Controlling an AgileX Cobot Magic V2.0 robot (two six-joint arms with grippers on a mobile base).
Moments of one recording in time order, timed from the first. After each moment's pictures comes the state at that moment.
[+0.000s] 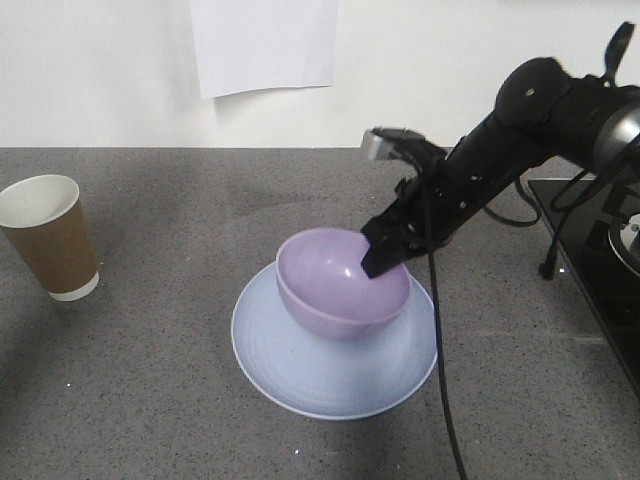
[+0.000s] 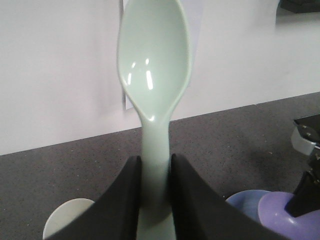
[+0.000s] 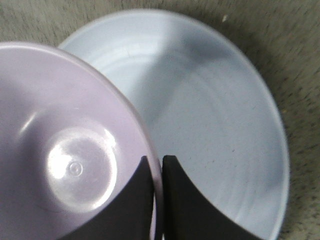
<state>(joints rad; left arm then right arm) -0.08 1.05 -1.49 -0.28 0.89 0.12 0.25 1.93 -1.62 0.53 1.23 -0.60</state>
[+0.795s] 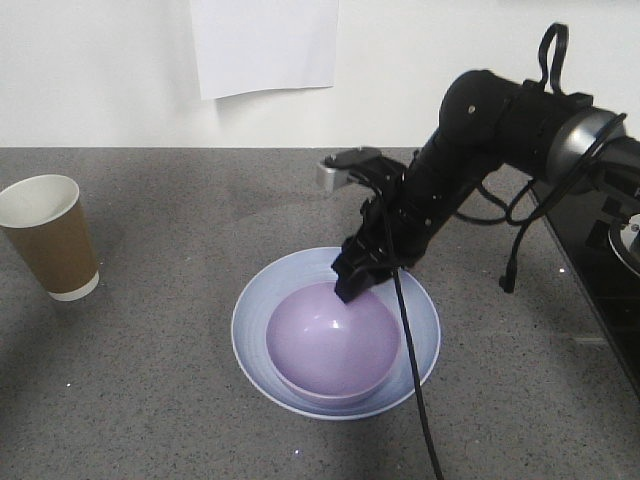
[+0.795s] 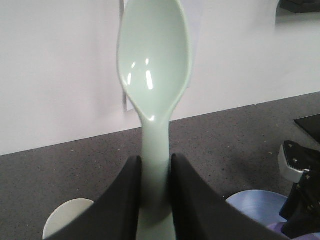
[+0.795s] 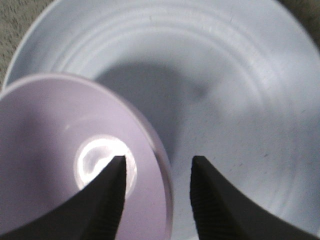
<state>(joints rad) -0.08 1.05 -1.49 -0.28 0.89 0.12 0.37 1.93 -1.65 0.37 1.22 -0.56</state>
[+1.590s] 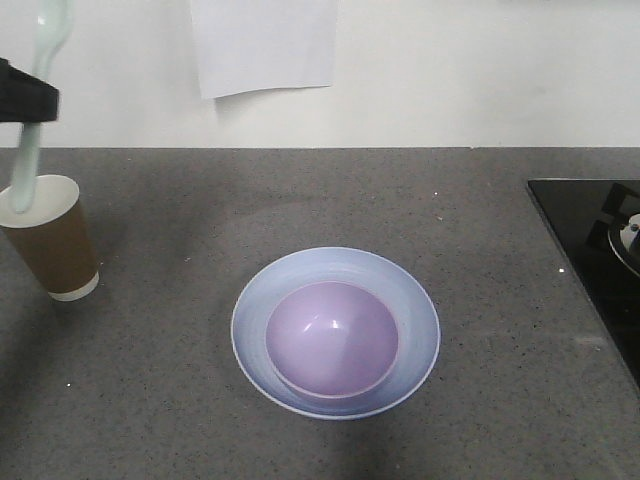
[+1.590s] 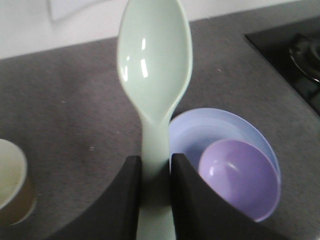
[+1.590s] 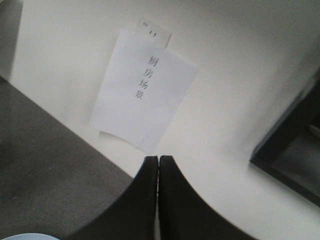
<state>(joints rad) -0.08 1.23 -1.49 -0.54 1.14 0.27 0.37 1.36 -2.25 -0.01 1.18 -0.38</state>
